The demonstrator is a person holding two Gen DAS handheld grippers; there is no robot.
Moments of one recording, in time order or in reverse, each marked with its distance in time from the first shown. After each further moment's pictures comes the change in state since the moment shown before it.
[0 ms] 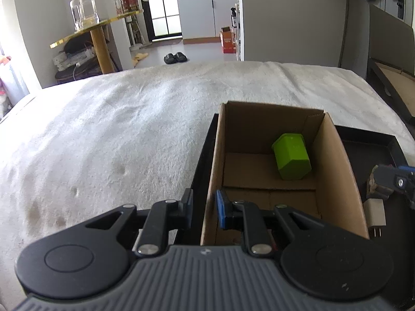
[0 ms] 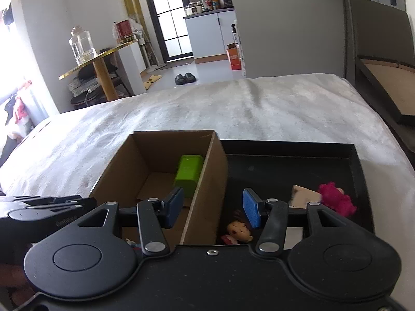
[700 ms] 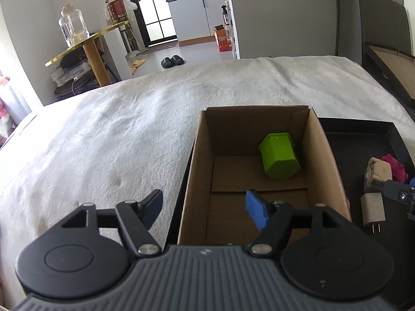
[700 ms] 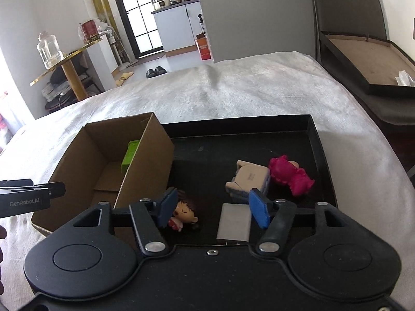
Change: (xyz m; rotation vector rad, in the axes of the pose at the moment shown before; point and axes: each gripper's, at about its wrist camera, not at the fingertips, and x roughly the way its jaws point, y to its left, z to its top) left arm -0.003 -0.033 0.009 0.090 0.012 0.042; right arm 0.004 -0.054 -0.020 0.090 0.040 -0.089
